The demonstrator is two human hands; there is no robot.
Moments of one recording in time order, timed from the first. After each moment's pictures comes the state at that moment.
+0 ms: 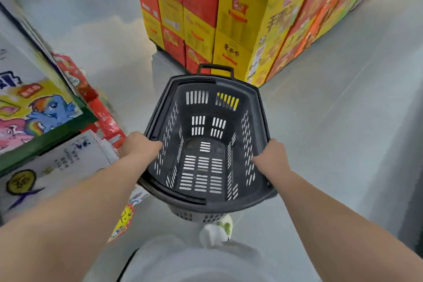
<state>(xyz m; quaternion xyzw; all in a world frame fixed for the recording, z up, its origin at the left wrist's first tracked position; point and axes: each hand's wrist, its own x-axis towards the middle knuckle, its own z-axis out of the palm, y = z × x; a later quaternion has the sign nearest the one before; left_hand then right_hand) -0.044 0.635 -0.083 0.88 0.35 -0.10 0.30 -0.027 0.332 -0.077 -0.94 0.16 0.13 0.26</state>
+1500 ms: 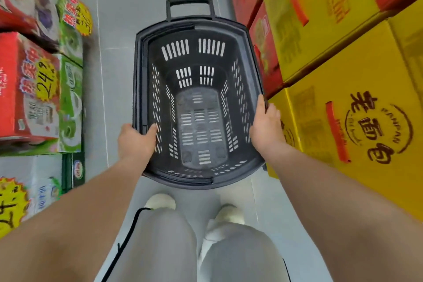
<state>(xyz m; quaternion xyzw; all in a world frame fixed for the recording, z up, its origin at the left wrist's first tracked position) 0.412 0.673 -0.506 0.64 0.68 0.01 0.36 0.619 0.481 -0.475 -0.95 -0.25 0.17 -0.02</state>
